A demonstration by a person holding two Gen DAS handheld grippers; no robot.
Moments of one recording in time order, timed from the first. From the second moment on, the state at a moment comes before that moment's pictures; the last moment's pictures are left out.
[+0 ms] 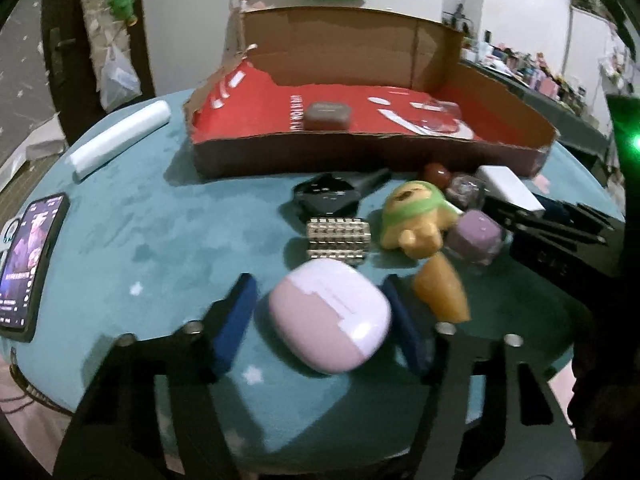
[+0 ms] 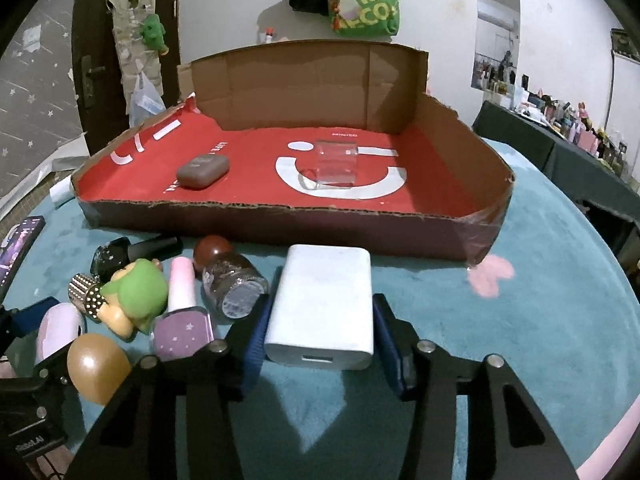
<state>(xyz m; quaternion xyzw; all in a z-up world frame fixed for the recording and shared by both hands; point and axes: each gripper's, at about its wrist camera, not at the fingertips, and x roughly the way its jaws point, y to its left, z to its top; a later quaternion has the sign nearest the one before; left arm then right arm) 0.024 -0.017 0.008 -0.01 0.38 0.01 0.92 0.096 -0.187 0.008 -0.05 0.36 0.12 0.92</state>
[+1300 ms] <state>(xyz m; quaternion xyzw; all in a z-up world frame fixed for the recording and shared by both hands) 0.064 0.011 0.065 -0.03 0.33 -0.04 0.94 0.092 -0.195 0.058 0.00 0.34 0.20 0.92</state>
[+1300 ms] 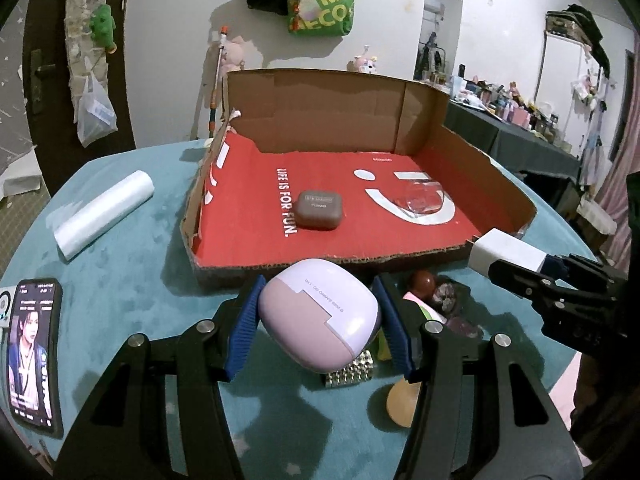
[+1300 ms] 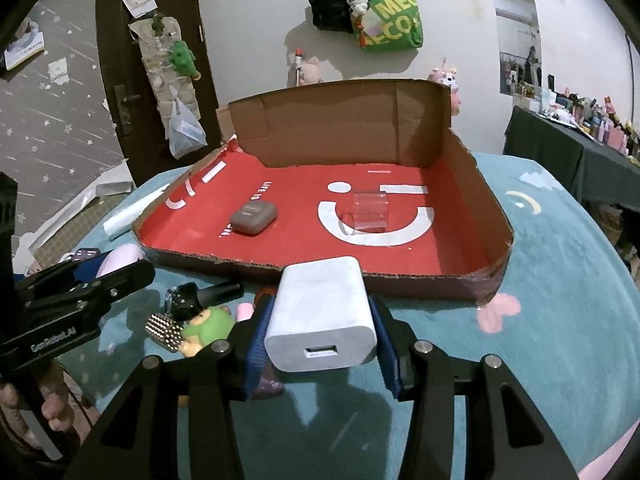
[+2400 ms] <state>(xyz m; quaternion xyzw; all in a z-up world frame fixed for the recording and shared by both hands) 0.150 0.005 0.075 -0.02 0.37 -0.09 0.93 0.152 -0.186 0.066 -0.04 0.37 0.21 0.91</state>
